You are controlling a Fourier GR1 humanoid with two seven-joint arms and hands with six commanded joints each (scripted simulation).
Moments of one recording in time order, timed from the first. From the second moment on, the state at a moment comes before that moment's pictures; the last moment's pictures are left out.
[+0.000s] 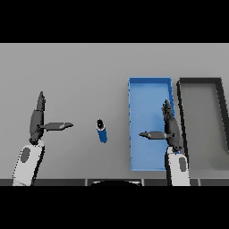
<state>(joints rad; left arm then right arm) -0.11 0.43 -0.16 -1.48 0.24 0.26 0.01 0.00 0.00 0.00 -1.57 0.00 0.00 0.00</state>
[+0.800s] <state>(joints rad) -0.04 0.62 -0.24 -1.49 0.24 -0.08 -0.19 0.09 -0.16 0.07 -1.68 0.17 0.04 -0.09</state>
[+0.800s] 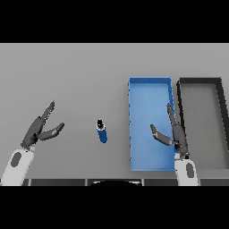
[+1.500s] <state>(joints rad) -0.04 0.51 -0.50 -1.60 0.12 -0.19 -0.05 0.09 -0.16 0.07 -1.69 0.16 0.05 -0.10</state>
